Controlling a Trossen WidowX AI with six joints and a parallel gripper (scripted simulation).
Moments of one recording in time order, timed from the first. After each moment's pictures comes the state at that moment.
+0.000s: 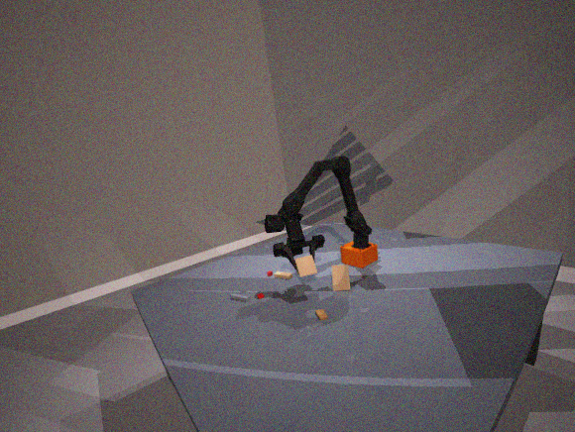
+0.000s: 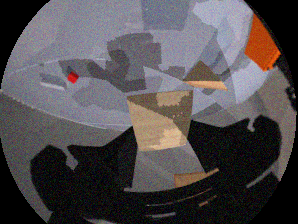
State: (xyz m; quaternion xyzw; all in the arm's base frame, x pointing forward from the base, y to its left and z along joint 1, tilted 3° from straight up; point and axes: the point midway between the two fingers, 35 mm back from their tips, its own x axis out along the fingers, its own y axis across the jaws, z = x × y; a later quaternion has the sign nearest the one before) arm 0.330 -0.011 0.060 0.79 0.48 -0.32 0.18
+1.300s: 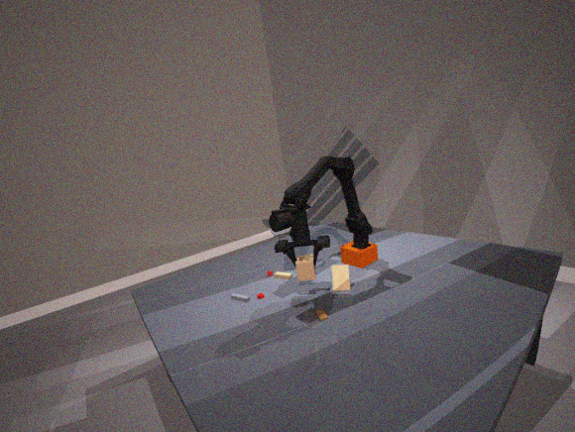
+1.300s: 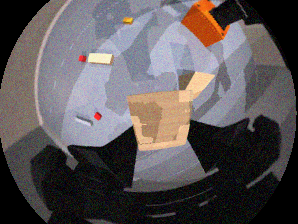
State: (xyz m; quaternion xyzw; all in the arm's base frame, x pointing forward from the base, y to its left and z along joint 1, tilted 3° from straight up) arm 0.337 0.010 0.070 0.67 0.28 -0.64 0.23
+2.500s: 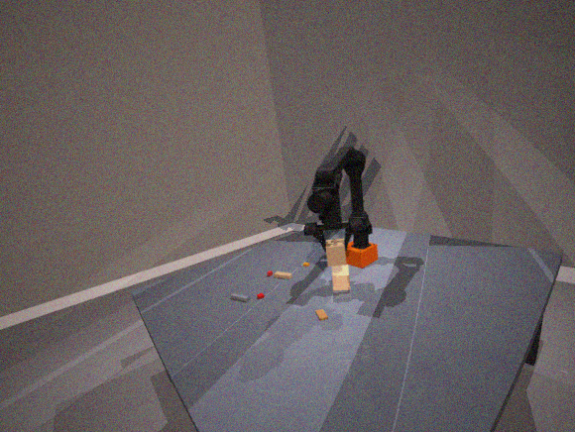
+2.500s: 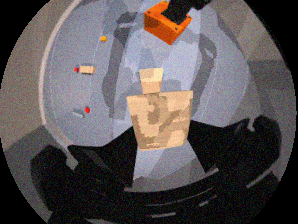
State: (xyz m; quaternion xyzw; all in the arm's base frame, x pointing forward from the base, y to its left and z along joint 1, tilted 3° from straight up) arm 0.281 0.106 0.131 0.67 0.27 -0.65 0.24
